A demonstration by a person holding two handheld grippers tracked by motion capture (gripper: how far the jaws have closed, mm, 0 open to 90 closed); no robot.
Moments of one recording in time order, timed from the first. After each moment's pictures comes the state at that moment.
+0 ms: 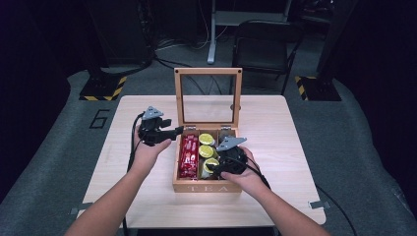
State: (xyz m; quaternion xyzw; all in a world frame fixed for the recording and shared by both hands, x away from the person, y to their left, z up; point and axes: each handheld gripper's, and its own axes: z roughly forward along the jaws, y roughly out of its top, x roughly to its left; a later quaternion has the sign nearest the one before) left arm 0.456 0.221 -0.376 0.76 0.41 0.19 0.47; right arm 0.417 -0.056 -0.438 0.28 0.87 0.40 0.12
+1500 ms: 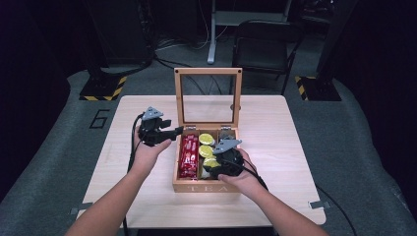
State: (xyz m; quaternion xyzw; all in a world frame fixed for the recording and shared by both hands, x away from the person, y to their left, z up) left arm 0.456 0.221 -0.377 0.75 0.42 0.19 0.47; right arm 0.412 -0.046 -0.438 0.26 0.87 0.39 0.13
